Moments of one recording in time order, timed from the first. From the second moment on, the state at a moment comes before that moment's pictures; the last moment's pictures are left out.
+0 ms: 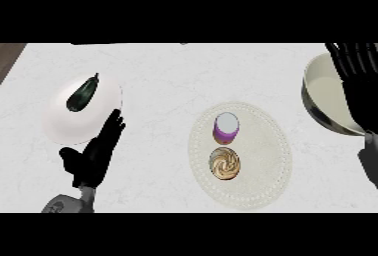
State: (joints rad) left arm -0.09 0.29 -0.31 -1.37 0.34 0.20 -0.08; right arm -0.39 -0.57 0.11 -1.51 -0.48 -0.07 -0.20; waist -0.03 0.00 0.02
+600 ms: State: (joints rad) left arm -0.24 0.44 -0.24 -1.46 0.17 0.33 -0.01; right arm -0.43 -0.51 0.11 -1.12 -0.55 0.25 -0.37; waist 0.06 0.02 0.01
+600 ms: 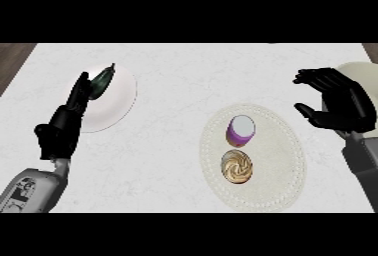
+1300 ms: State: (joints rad) left arm -0.27 0.47 -0.22 -1.51 0.12 0.36 0.10; right arm -0.66 -0.68 0.26 -0.93 -0.15 0.49 -0.59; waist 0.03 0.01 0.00
